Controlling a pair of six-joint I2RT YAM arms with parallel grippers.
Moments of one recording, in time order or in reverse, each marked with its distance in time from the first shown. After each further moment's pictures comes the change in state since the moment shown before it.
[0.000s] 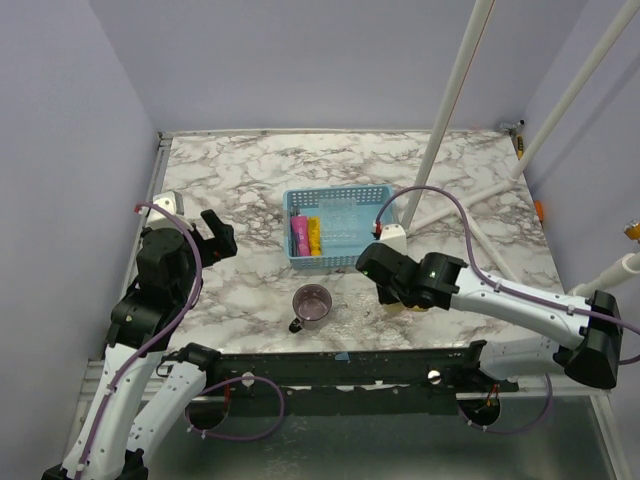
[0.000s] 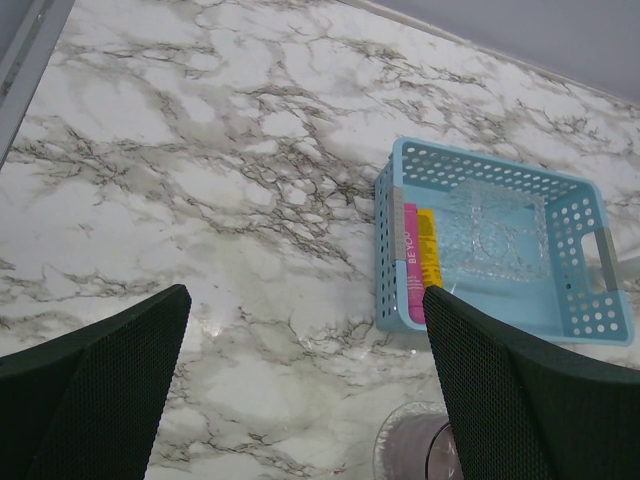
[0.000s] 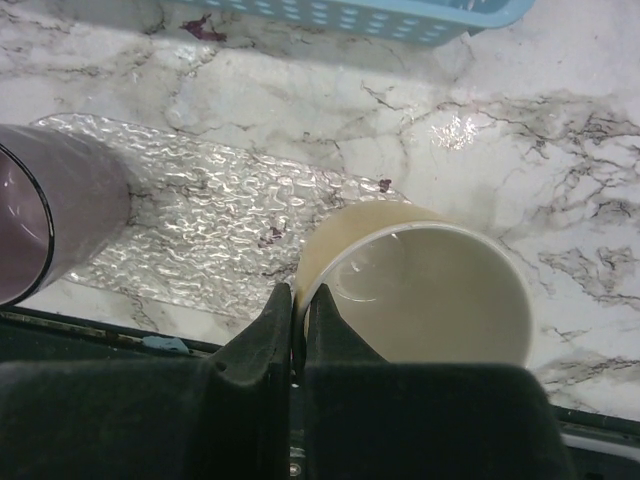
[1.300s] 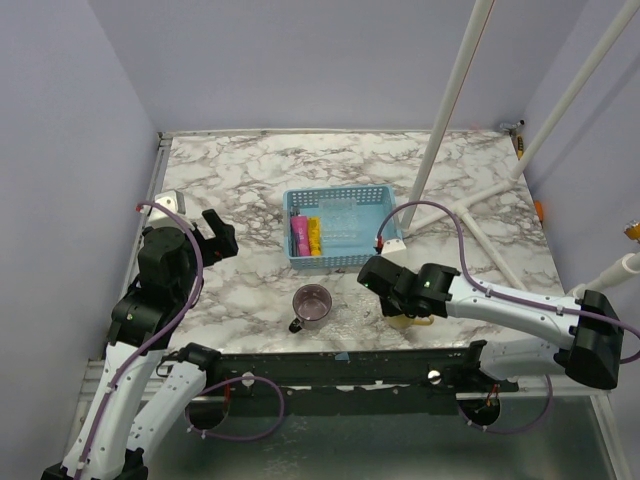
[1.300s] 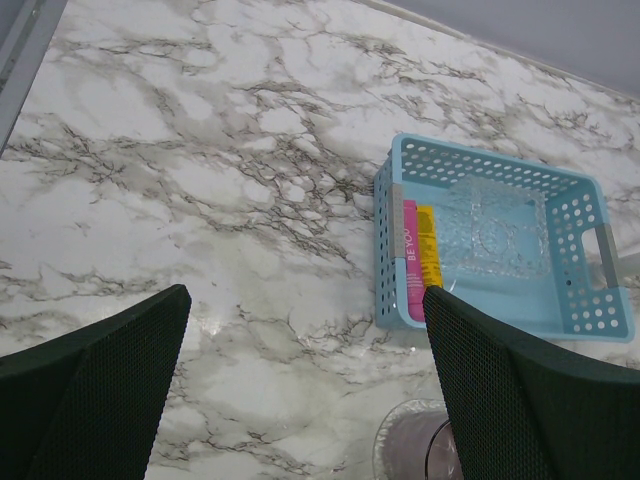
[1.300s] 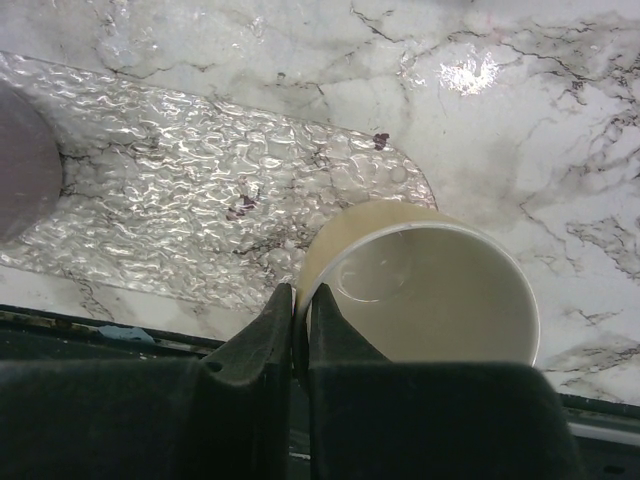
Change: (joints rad) left arm 0.000 0.010 0.000 0.000 0.007 0.000; right arm 0.001 -0.010 -0.157 0.059 -0.054 0.052
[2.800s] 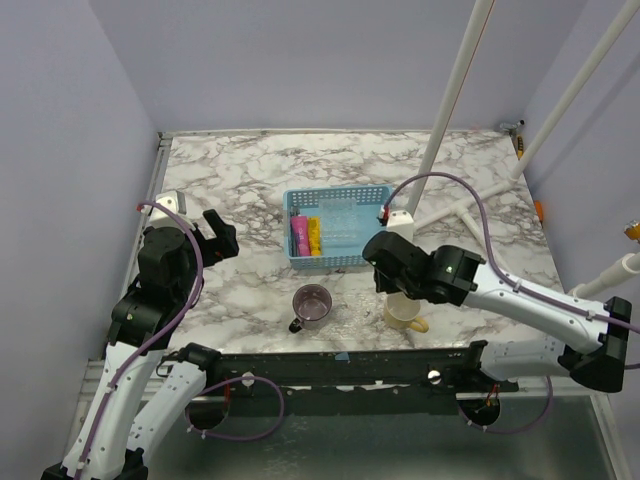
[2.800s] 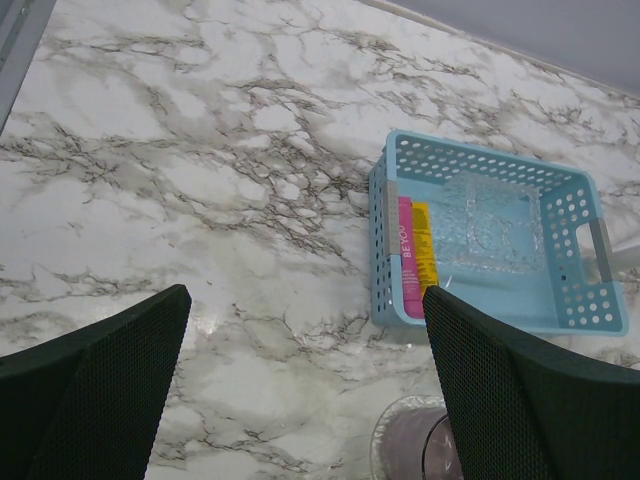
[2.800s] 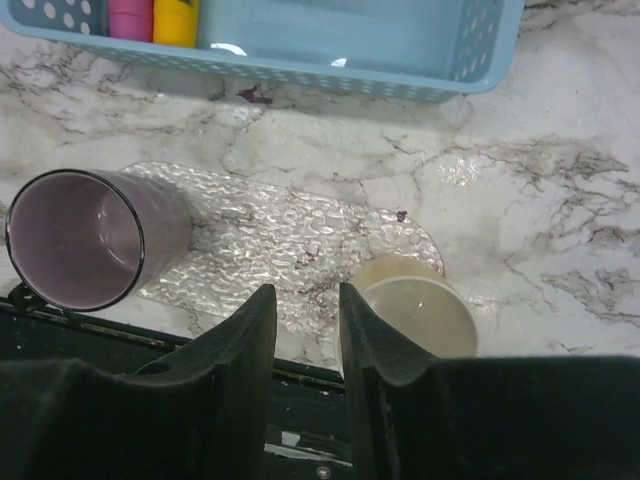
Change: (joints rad) left arm 0.000 0.000 0.000 0.000 0.014 0.000; right arm 0.001 -0.050 0.233 -0.093 0.070 -0.022
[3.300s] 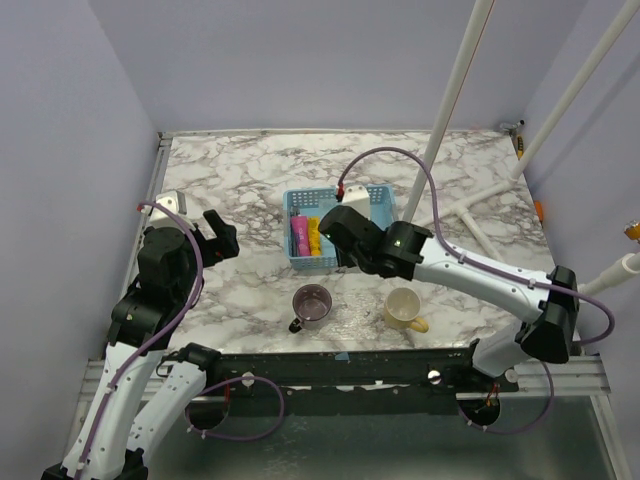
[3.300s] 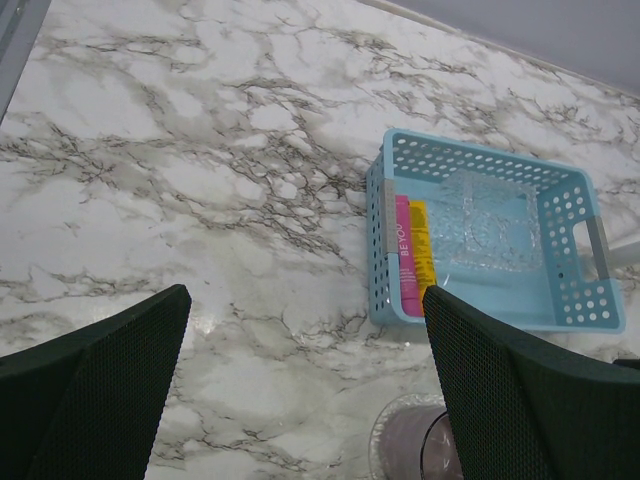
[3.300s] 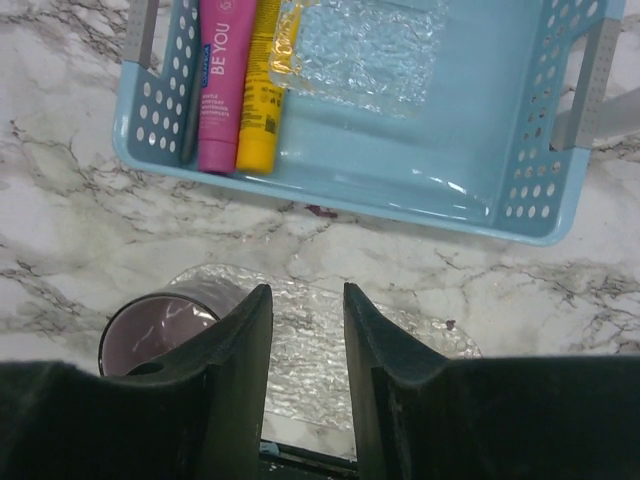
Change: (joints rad) left arm 0.000 0.000 0.000 0.000 0.006 0.000; right arm -0.008 0.301 0.270 0.116 0.070 -0.124
